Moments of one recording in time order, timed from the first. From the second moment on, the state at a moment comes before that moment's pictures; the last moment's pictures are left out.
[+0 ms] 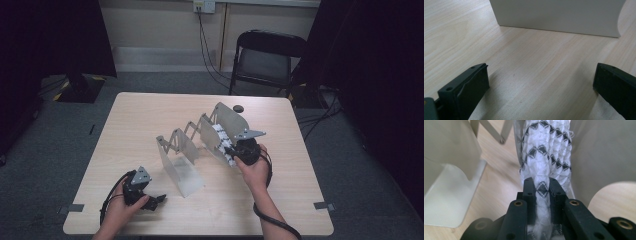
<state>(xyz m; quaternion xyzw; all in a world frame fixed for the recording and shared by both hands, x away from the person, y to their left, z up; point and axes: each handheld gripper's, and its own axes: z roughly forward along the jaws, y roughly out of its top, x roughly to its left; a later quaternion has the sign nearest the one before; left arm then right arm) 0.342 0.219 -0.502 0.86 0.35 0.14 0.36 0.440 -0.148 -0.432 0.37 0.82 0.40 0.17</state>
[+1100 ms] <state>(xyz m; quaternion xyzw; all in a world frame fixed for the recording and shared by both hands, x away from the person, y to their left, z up) 0.342 0.219 -0.502 0.85 0.35 0.14 0.36 0.441 -0.141 -0.425 0.36 0.82 0.40 0.18</state>
